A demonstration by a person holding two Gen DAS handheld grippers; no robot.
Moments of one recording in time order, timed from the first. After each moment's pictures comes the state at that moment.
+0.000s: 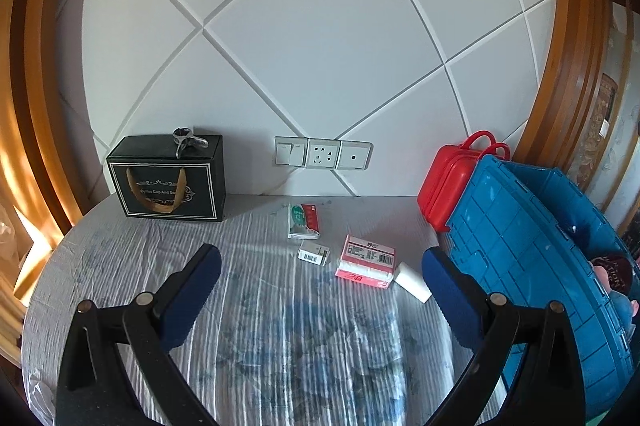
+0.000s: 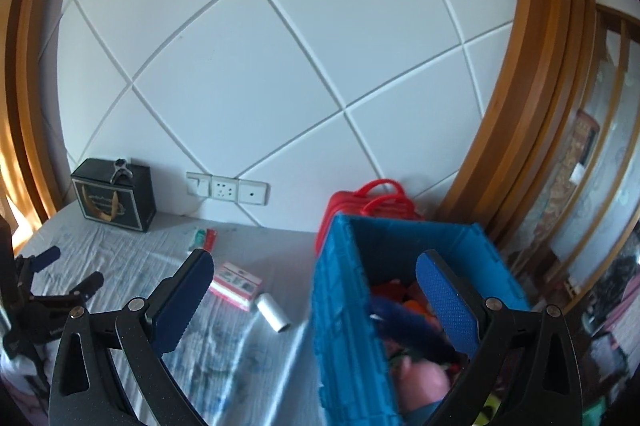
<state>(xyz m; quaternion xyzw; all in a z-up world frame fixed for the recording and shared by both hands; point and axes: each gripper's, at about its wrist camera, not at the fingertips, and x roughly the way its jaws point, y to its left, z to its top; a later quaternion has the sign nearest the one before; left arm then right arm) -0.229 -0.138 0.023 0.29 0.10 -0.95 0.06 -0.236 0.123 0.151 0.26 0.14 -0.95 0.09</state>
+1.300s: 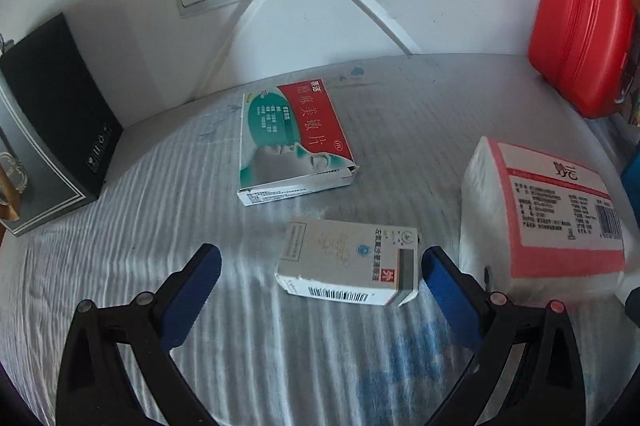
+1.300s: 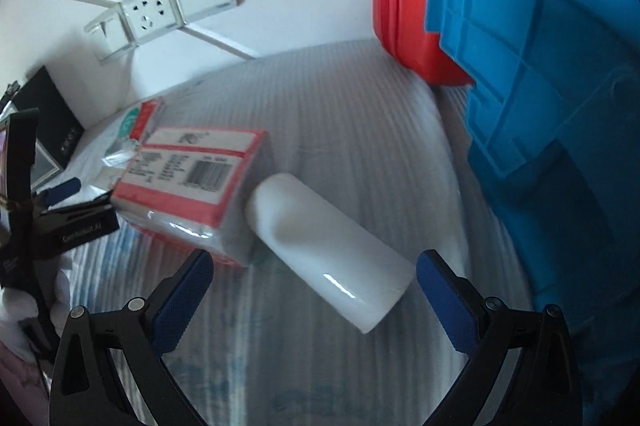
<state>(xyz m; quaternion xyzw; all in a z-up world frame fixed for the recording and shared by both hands) -0.544 -0.141 -0.294 0.45 -0.01 -0.89 0.05 -0.461 0.105 -0.279 0.46 -0.01 -0.88 0.08</state>
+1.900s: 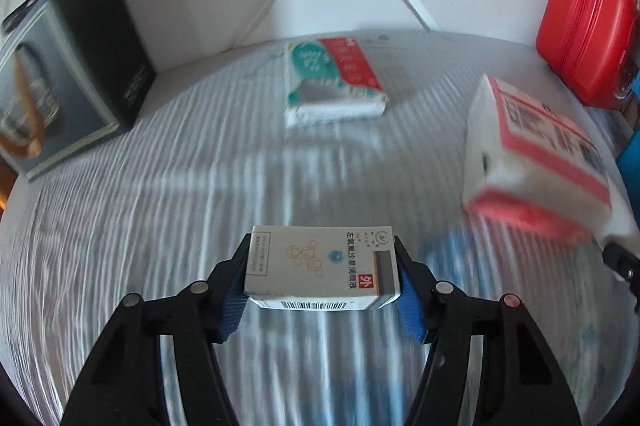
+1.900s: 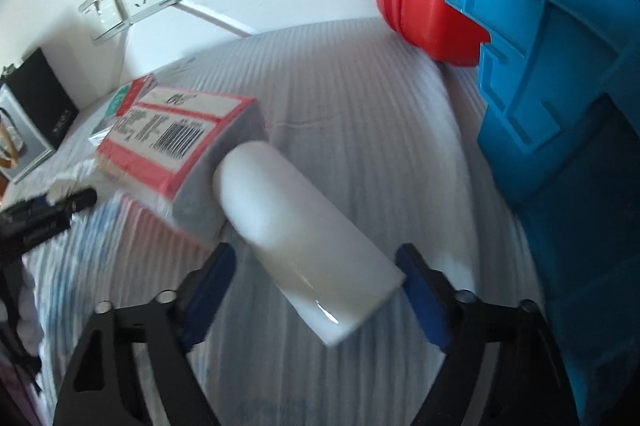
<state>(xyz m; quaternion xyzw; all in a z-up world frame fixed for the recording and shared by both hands) -0.477 -0.156 -0.292 0.48 0.03 -0.87 0.08 -0.469 0.113 -0.301 0.48 -0.01 -0.87 0.10</state>
